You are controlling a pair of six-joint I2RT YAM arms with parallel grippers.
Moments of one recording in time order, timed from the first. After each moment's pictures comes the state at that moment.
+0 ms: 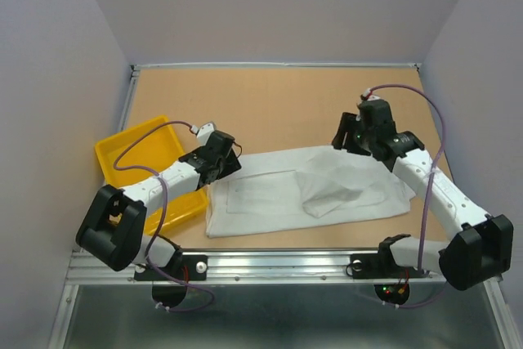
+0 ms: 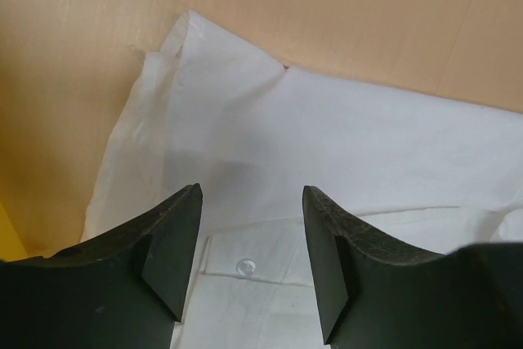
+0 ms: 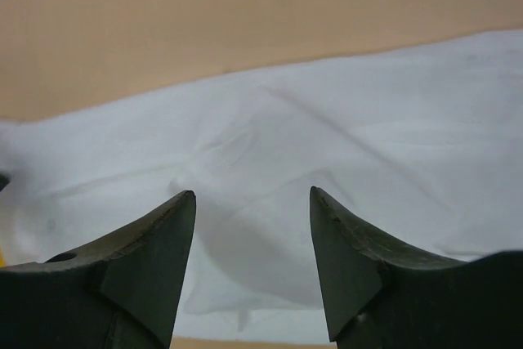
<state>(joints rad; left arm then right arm) -0.56 1.34 0.72 -0.28 -0.29 -0.87 0.42 1.19 1.03 -0.58 0.07 0.48</state>
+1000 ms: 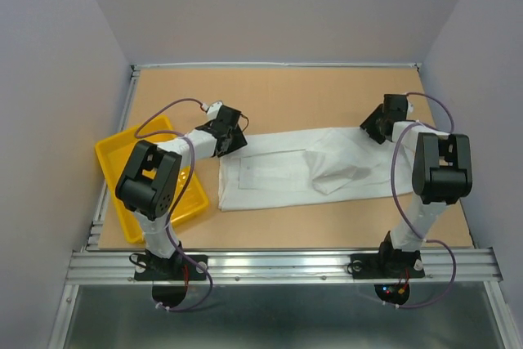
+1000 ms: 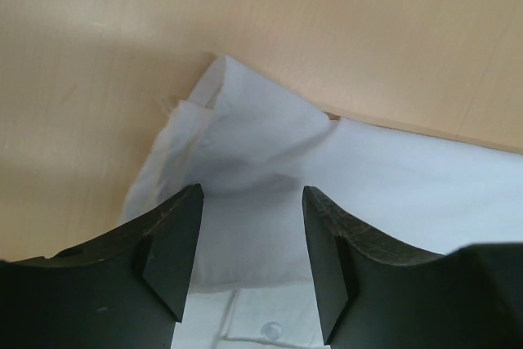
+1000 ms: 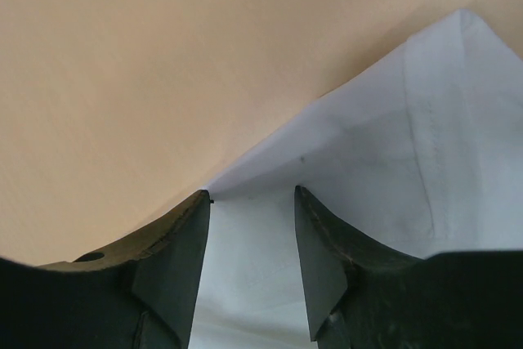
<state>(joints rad) -0.46 1.76 1.03 -0.20 -0.25 -0.79 -0.07 1.81 1.04 -0.07 0.07 0.67</state>
